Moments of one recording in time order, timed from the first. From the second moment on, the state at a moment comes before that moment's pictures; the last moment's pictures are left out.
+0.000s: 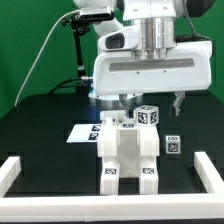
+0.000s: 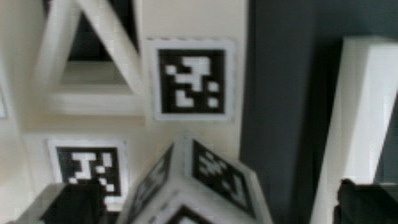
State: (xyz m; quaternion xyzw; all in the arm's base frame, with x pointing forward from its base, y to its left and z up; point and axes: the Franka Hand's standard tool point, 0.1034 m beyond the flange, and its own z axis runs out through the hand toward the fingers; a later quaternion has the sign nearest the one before) arm 0.537 0.054 0.111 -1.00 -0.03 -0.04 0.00
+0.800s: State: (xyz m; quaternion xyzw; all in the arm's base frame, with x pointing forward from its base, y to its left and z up) arm 0.539 0.048 0.111 -0.98 -0.19 -0.04 -0.01
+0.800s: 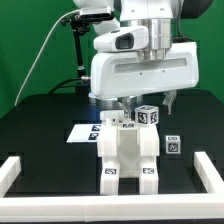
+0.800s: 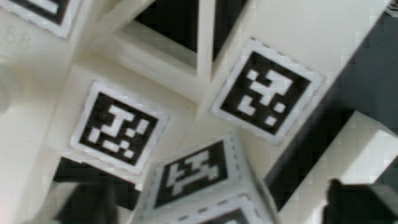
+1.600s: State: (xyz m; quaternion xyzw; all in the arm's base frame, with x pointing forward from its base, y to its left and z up) arm 0.545 0.047 0.112 -0.99 0.14 -0.07 0.01
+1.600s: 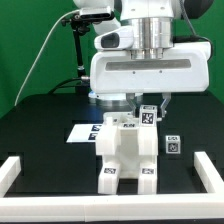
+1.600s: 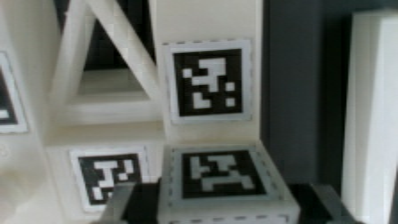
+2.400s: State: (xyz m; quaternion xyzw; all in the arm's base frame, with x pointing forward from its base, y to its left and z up) arm 0.549 0.049 0.112 -0.94 0.34 -0.07 0.04
